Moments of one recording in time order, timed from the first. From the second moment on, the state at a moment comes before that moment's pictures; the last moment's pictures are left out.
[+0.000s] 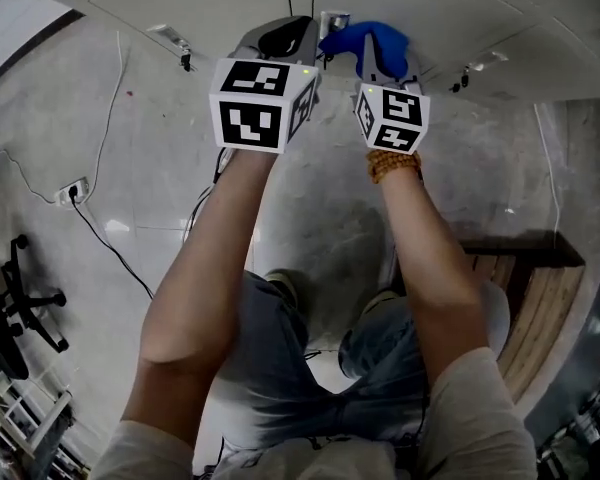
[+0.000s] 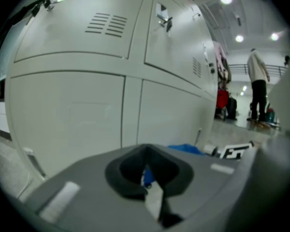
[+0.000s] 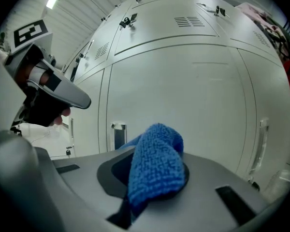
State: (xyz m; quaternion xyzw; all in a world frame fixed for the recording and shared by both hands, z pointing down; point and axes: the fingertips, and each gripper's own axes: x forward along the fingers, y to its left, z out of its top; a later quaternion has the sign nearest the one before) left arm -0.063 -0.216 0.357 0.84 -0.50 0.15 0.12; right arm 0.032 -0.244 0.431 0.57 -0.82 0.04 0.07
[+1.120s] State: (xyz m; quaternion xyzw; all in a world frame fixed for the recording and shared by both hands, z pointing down) left arm -0.086 -0.197 0.451 0.79 -0.51 0.22 0.24; right arm -0.003 -0.251 0.611 0.52 -0.83 0.09 0.19
